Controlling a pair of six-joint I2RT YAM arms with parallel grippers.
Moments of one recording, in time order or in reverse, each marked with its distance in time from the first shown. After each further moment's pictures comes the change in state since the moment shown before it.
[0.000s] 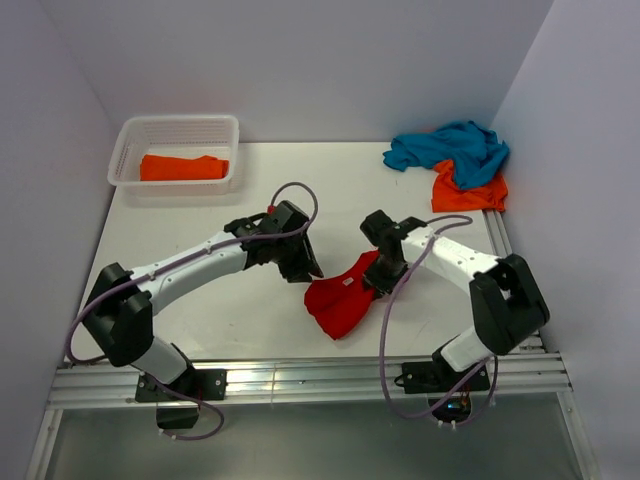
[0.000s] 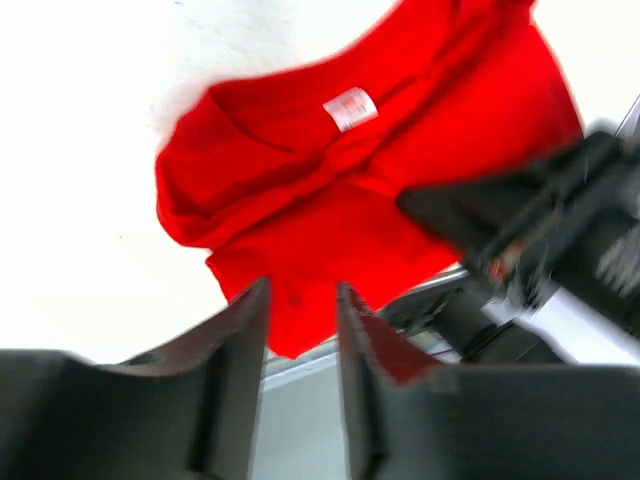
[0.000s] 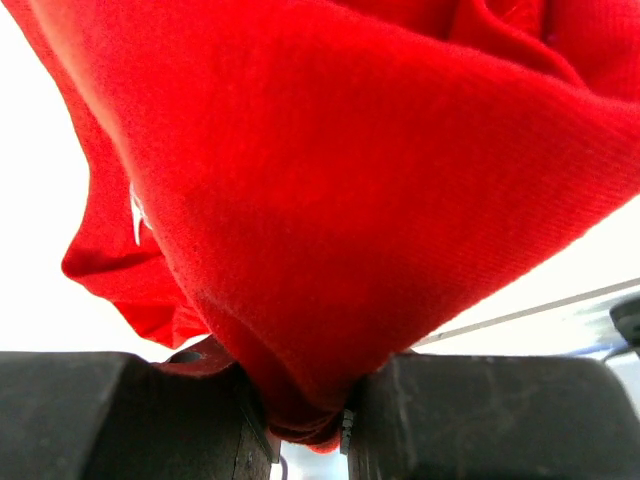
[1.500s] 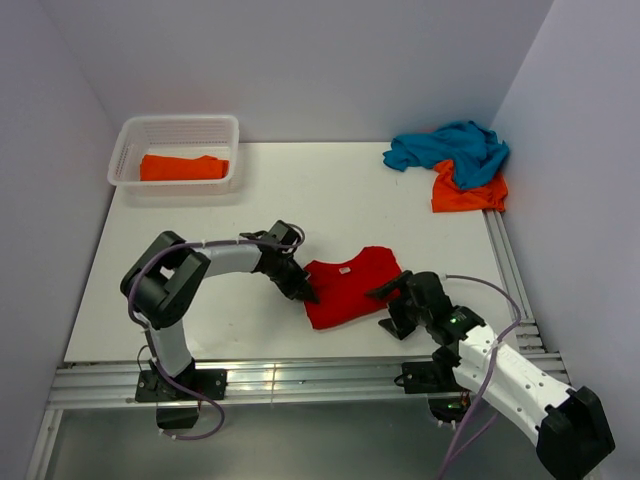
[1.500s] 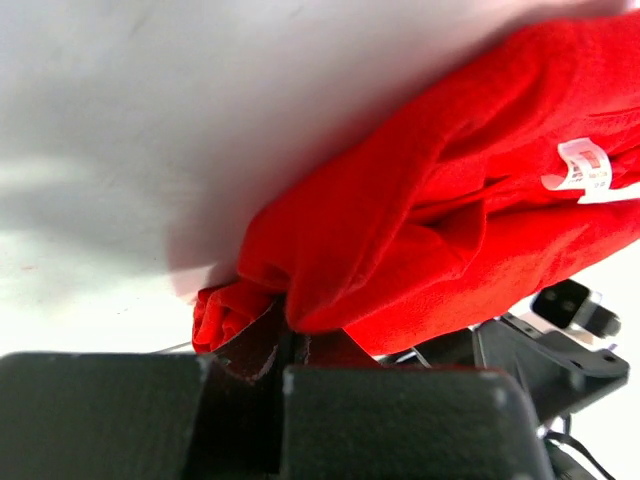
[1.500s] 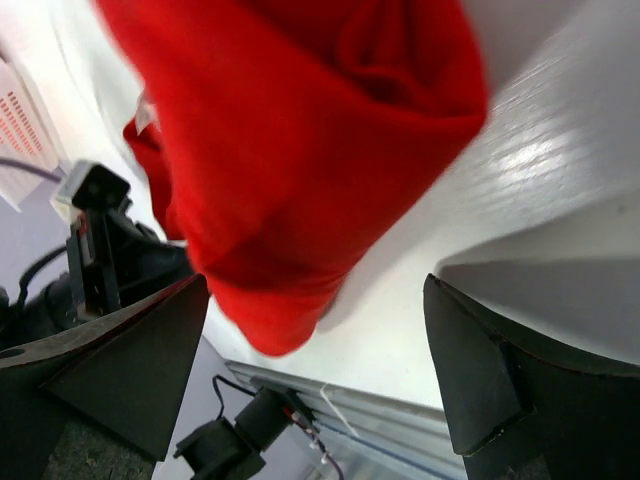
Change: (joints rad) left arm 0.120 0.277 -0.195 0.263 0.358 -0.237; right arm -0.014 -0.818 -0.685 0.496 -0.043 0.234
